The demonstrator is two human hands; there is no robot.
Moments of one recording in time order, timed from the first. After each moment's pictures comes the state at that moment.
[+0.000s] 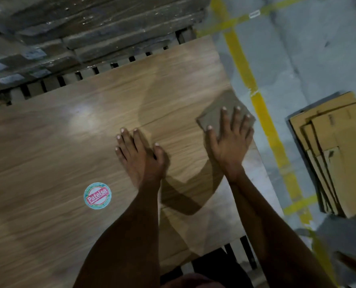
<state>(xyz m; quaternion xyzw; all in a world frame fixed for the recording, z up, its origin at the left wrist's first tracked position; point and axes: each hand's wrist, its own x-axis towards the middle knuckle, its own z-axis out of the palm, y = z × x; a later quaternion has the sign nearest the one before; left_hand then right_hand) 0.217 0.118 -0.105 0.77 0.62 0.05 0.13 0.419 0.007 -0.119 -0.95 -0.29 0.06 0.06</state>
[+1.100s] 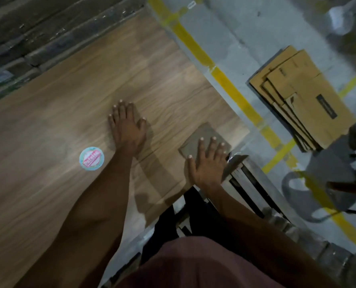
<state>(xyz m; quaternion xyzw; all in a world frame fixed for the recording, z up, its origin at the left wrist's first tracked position) 0.169 0.100 -0.094 0.91 0.38 -0.01 0.17 0.206 -0.182 -0.101 -0.96 -0.20 0.18 0.03</state>
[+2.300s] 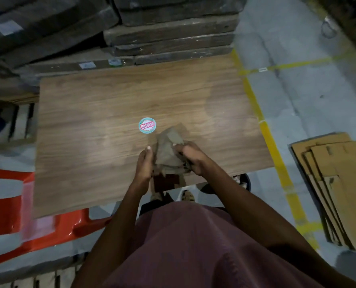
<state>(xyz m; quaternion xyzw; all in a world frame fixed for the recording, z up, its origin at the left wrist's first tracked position) -0.028 -0.055 0.010 0.40 0.55 0.24 0.69 0.138 -0.091 0.036 -0.66 -0.12 0.63 0.40</state>
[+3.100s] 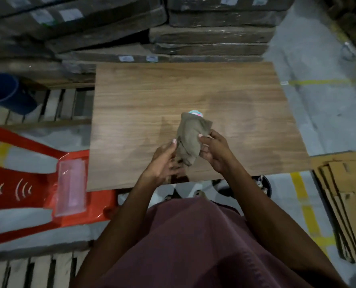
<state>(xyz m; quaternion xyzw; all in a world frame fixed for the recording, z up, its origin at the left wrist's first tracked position) -0.179 -0.027 0.046 0.27 0.47 0.19 0.82 -0.001 -0.068 0.072 -0.63 -0.09 0.56 0.53</state>
